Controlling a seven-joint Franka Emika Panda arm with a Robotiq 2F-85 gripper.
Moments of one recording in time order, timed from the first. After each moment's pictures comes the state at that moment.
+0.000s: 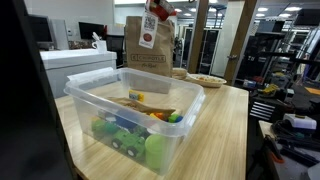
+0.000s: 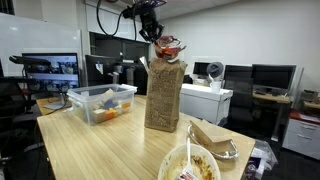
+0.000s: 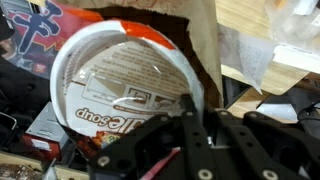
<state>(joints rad) -0.11 0.07 -0.15 -1.64 0.08 2.16 -0.50</state>
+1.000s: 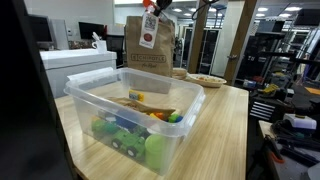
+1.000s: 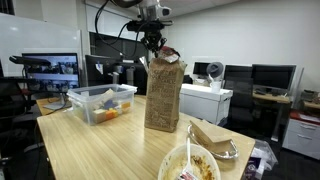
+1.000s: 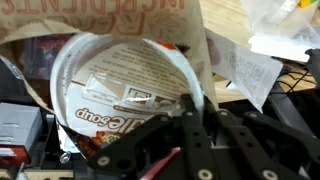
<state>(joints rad) -0.19 0.08 -0.15 -1.76 0.45 2.23 -0.76</state>
